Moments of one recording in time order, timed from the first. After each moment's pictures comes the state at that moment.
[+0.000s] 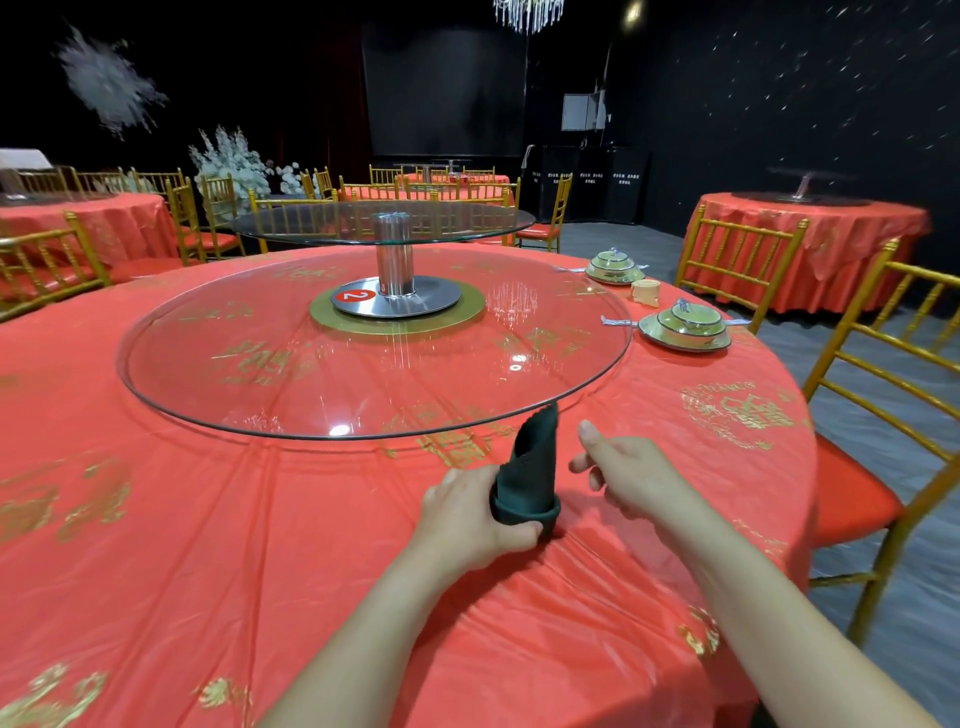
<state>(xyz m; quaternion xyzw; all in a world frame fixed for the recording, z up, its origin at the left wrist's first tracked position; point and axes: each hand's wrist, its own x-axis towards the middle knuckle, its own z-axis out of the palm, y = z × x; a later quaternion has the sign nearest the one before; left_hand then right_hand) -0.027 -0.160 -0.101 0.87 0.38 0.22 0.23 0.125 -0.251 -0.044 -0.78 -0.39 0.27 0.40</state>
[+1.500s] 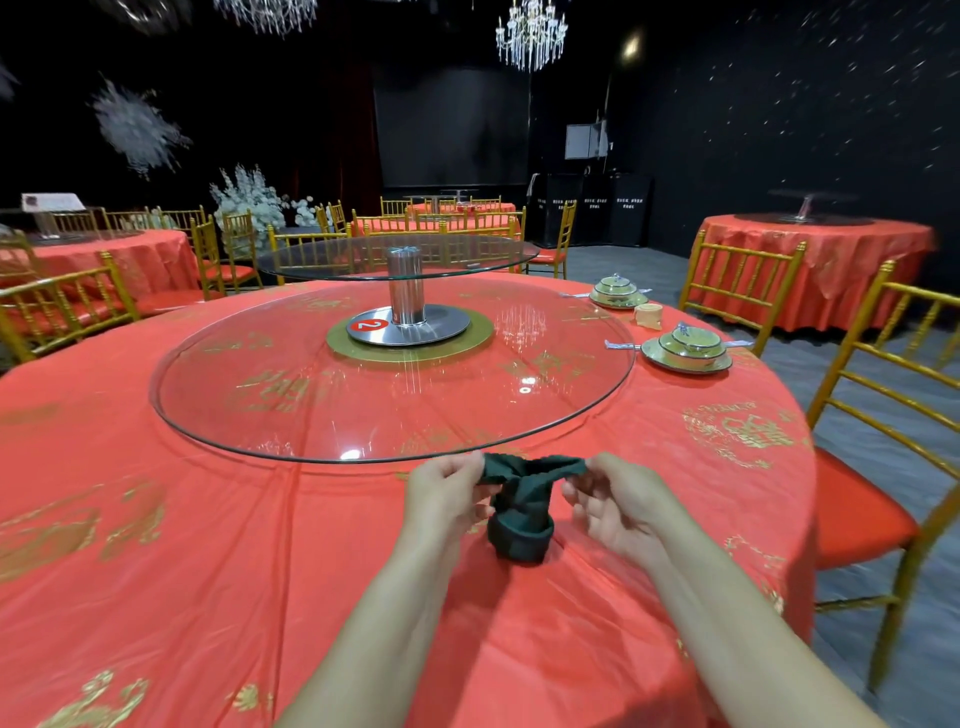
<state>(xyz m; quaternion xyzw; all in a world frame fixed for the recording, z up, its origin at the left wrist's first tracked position) -0.032 -0.171 -0.055 0.48 0.41 0.43 0.64 0.104 -0.248 -0.041 -0.55 -0.13 0.49 0.66</state>
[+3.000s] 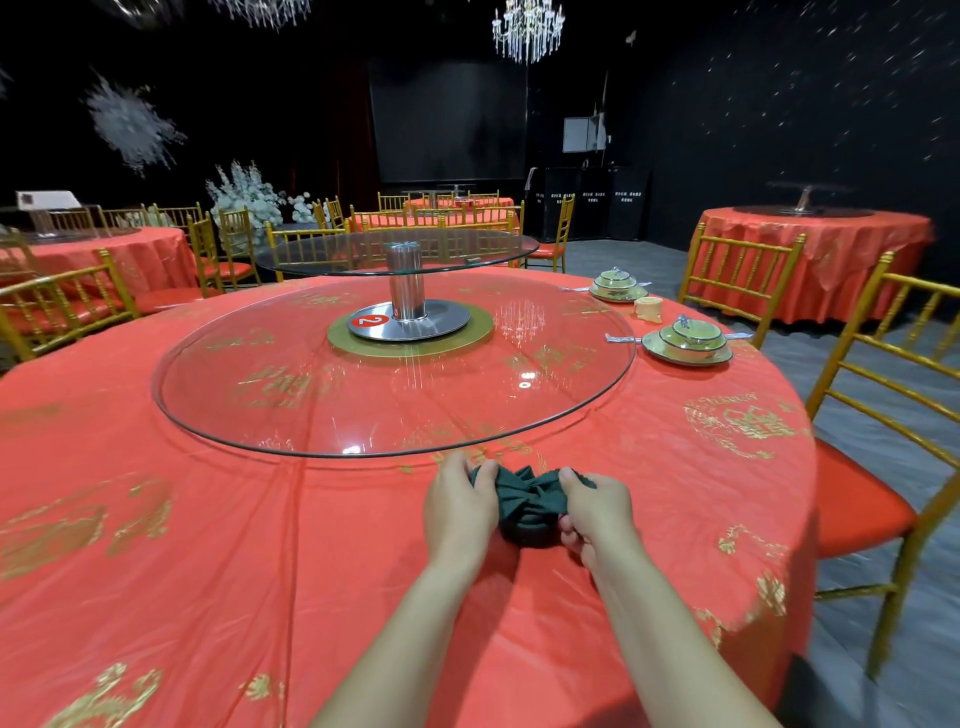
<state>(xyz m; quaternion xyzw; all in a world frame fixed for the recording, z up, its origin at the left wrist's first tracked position) -0.025 -0.165 -0.085 0.69 0.52 0.41 0.29 0.084 -0.225 -0.083 -0.70 -0.16 0.34 0.61</state>
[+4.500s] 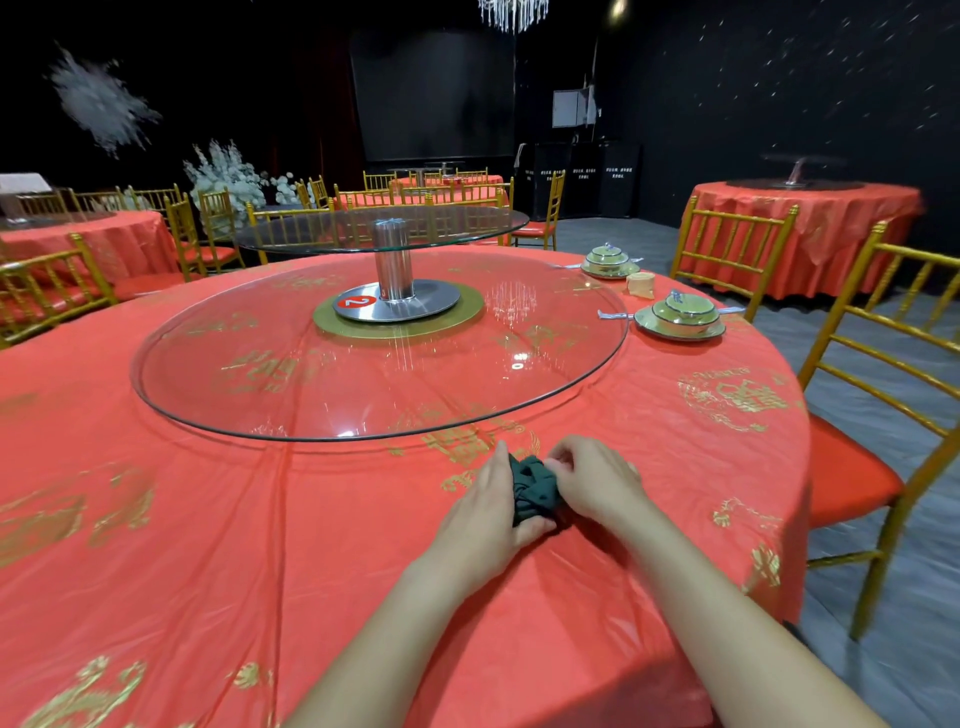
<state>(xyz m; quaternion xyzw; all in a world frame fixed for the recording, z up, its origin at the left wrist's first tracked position) -0.027 -0.175 -0.111 0.90 0.33 0.17 0.24 0.111 -0.223 -0.083 -0.85 -0.47 0.10 0.23</state>
